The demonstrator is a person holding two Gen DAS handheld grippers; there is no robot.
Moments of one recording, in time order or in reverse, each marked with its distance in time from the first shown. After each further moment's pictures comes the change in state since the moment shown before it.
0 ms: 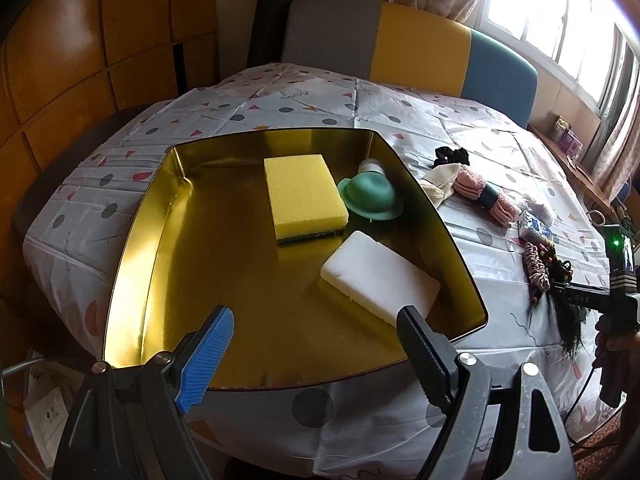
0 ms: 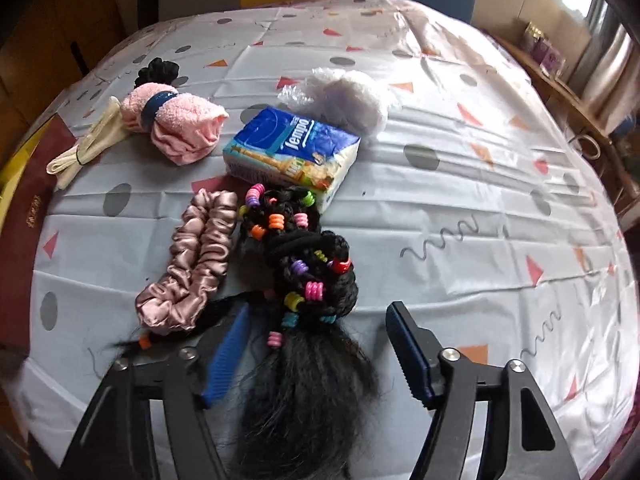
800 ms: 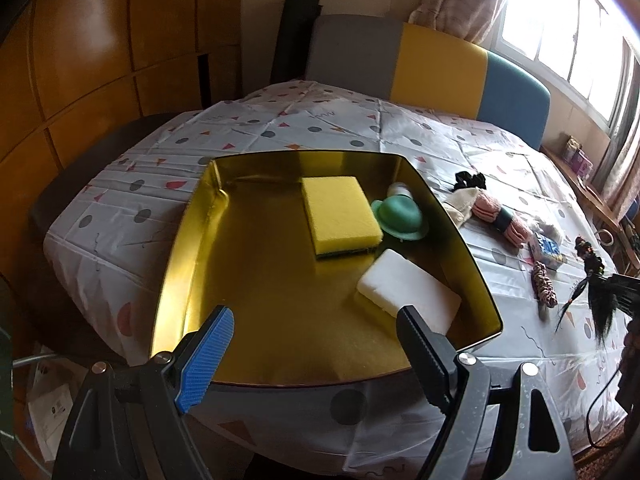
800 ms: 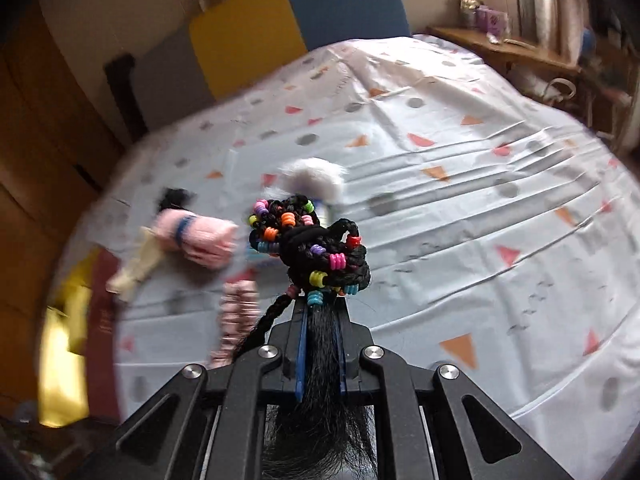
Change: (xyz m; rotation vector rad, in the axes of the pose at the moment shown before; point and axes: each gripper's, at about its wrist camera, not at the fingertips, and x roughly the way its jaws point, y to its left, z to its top) left arm -0.023 0.030 0.000 -0.046 -0.066 0.043; right arm -0.069 -0.041 -0.014 0.326 -0.213 0.212
